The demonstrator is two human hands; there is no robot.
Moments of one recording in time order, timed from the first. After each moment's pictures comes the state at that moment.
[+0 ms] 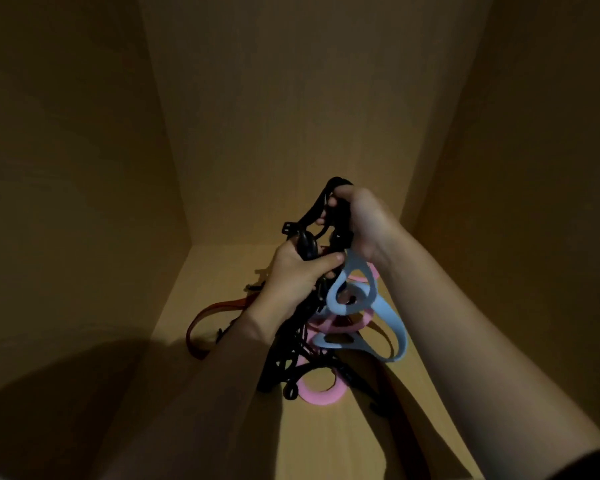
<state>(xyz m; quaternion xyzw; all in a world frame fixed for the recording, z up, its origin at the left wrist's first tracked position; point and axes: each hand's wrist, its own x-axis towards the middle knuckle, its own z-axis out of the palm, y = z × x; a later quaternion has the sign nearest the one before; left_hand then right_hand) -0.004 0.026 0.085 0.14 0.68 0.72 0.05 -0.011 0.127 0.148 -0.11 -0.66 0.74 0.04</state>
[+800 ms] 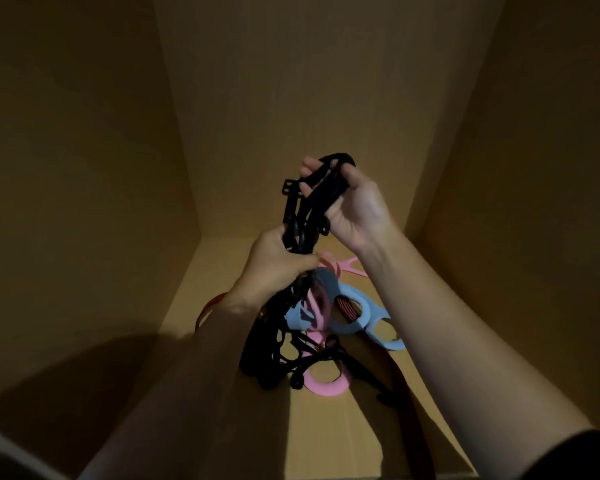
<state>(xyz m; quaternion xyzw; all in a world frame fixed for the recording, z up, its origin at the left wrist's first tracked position) -0.020 -0.009 0.083 0.15 0.77 0.62 0.01 -0.025 0.109 0.143 0.06 -0.35 0.93 0.01</state>
